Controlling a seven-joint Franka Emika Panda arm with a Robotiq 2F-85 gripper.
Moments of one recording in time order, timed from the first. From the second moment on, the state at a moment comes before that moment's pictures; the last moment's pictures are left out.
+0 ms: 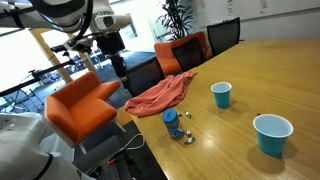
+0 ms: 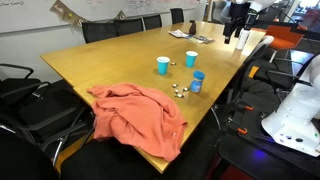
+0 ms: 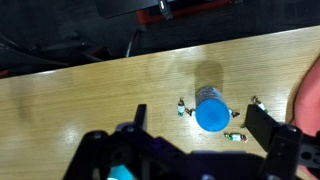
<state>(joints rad) -0.10 -0.56 0.05 -2.40 -0.14 1.78 0.18</state>
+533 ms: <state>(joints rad) -0.08 -0.52 0.06 -2.41 -0.14 1.81 0.23</state>
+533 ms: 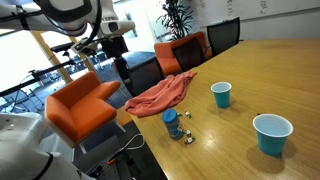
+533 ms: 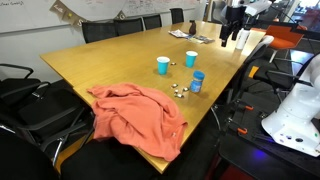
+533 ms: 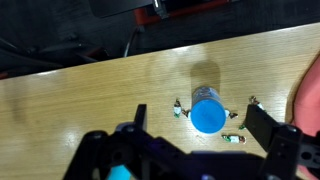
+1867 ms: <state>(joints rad) 0.07 0.18 0.09 -2.47 -0.21 2.75 0.64</state>
